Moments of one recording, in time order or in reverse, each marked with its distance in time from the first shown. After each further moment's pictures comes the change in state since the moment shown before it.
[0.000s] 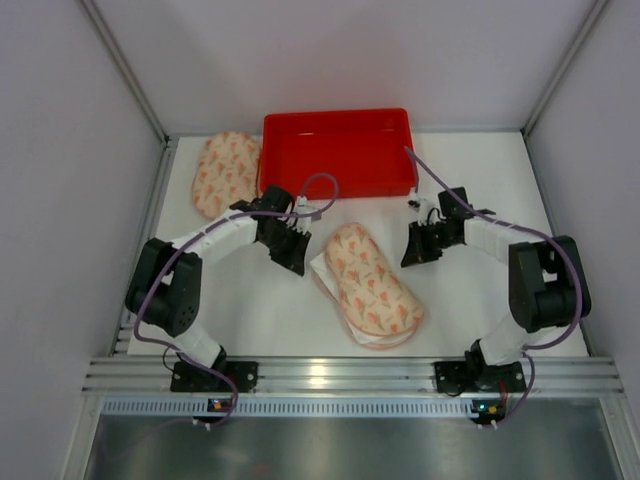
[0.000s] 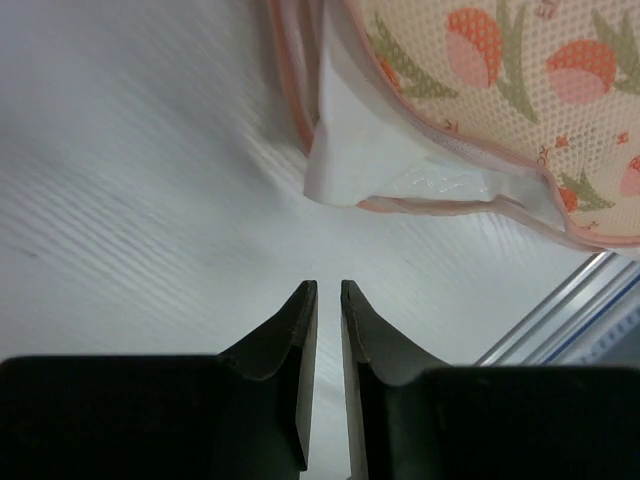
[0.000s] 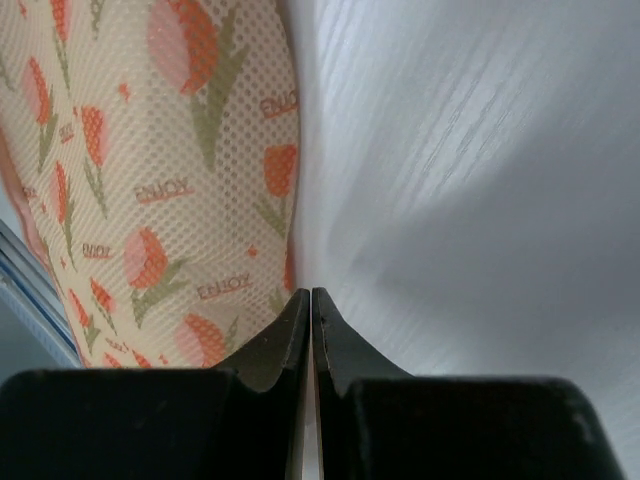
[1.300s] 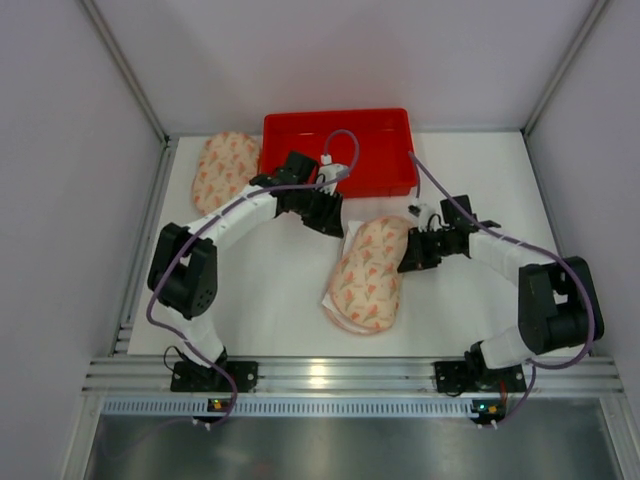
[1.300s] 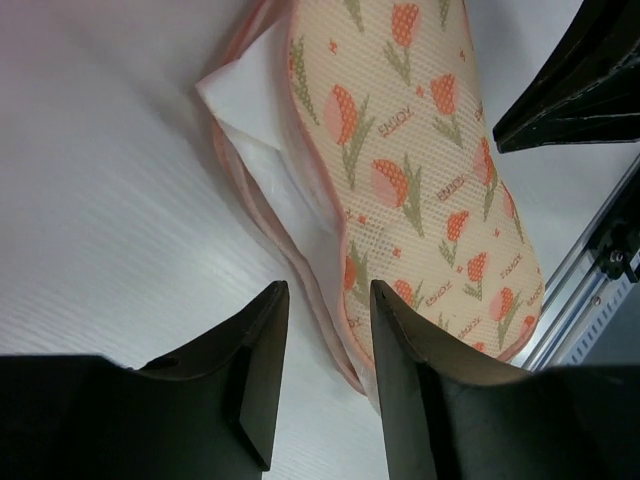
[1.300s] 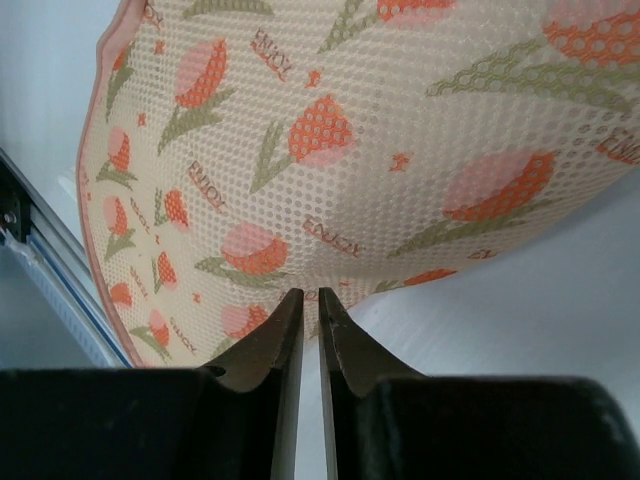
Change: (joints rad) left arm -0.067 0.158 0.311 0.113 0.123 -0.184; right arm 0.023 -0.093 -0.096 0.066 -0.058 0.052
